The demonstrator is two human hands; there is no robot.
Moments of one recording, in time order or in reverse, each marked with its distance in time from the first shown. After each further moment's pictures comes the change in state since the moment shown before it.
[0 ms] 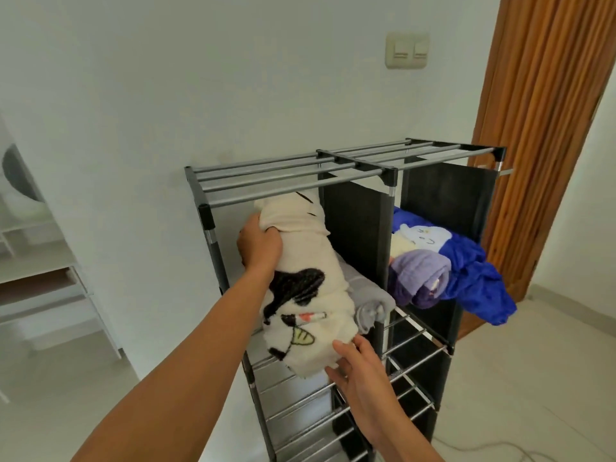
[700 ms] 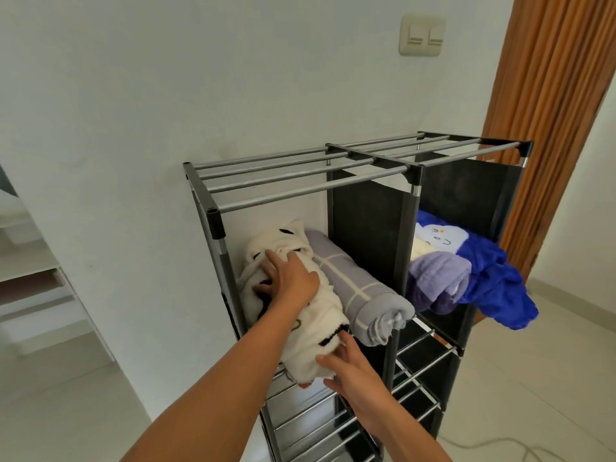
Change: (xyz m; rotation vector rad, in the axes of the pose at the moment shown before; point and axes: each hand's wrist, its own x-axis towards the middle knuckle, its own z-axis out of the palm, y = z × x) left_hand 0.003 -0.052 0.041 0.619 -0.413 -0.125; right_hand 0.048 0.010 0.026 -0.315 -0.099 0.092
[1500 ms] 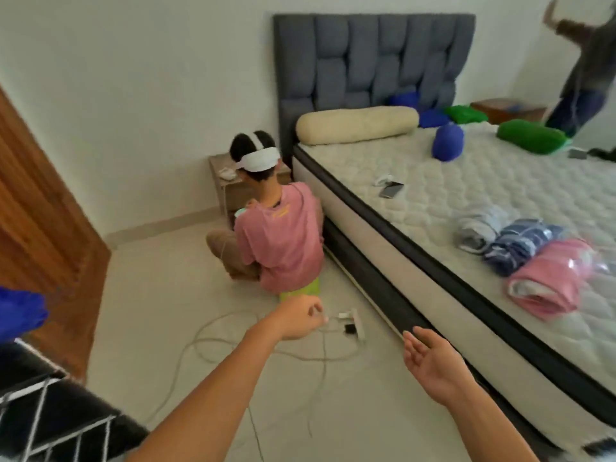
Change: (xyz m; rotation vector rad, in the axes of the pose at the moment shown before) left_hand -0.446 0.175 0.282 0.336 -1.377 1.528; right_hand -0.498 0.165 -0.214 1.076 1.685 -0.448
